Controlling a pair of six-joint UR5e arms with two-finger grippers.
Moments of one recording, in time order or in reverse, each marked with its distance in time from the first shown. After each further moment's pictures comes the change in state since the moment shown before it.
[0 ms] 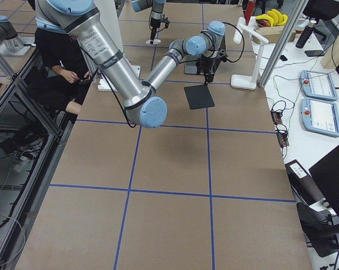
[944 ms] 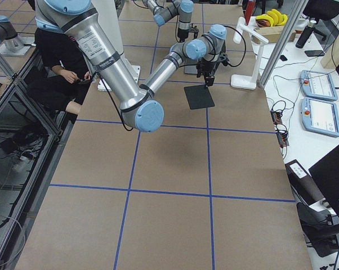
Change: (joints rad) left arm -0.213 -0.692 0.403 0.403 -0.021 0.212; right arm 0.029 -0.044 0.016 0.005 0.026 -0.001
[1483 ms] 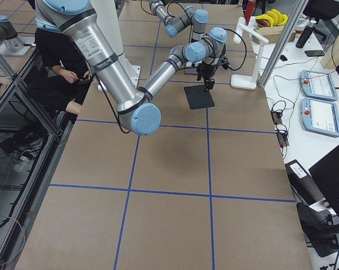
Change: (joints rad) left arm -0.026 -0.307 0.366 -0.046 0.001 -0.016; right arm 0.025 -0.041 0.020 0.000 0.001 -0.001
